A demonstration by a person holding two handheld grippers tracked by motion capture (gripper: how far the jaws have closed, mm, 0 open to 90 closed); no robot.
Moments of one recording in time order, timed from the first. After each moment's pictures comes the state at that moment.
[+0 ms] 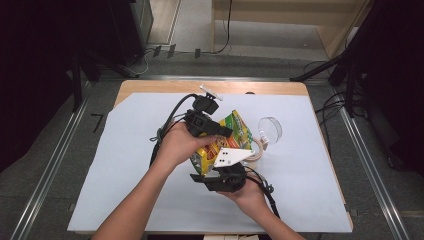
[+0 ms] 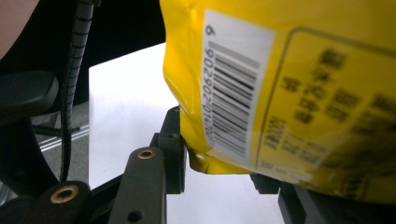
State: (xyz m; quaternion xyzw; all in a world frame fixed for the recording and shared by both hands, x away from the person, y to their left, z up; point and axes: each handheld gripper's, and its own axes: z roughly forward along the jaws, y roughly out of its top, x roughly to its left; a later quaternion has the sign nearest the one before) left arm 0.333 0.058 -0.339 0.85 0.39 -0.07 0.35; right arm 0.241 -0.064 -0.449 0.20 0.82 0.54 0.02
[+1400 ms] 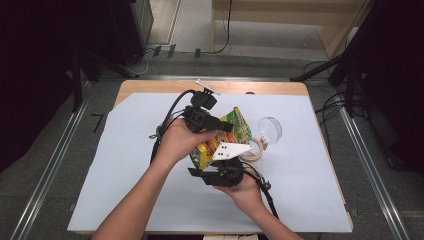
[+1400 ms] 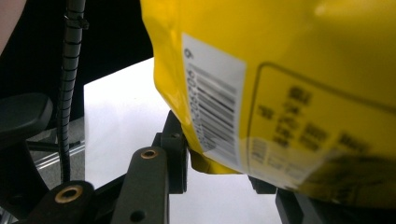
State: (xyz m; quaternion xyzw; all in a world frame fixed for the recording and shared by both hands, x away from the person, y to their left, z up) left arm 0.335 0.061 -0.333 0.84 0.39 -0.06 0.37; right arm 0.249 -0.058 -0.445 0.22 0.80 0.55 0.01
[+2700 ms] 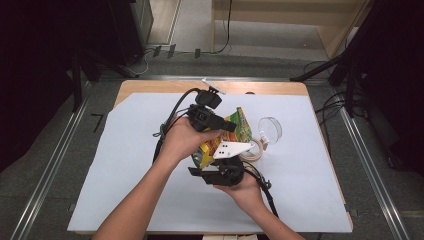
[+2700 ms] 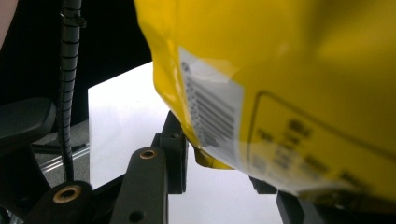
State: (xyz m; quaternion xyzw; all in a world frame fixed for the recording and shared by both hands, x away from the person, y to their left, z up) left arm 0.338 0.052 -0.328 0.84 0.39 -0.07 0.36; right arm 0.251 -0.059 -0.443 0.23 0.80 0.55 0.00
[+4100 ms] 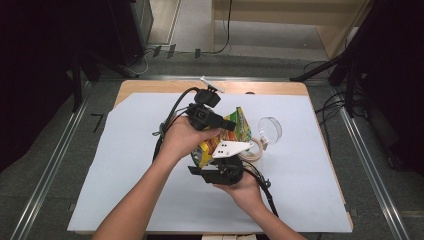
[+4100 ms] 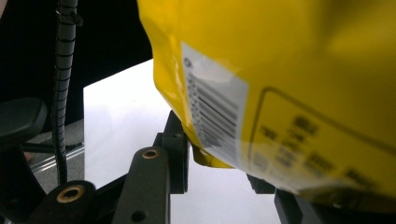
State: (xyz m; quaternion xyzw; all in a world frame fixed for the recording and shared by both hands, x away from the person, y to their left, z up) left arm 0.340 0.054 -0.329 0.84 0.40 -0.07 0.36; right arm 0.253 -0.058 -0.444 0.23 0.80 0.55 0.00
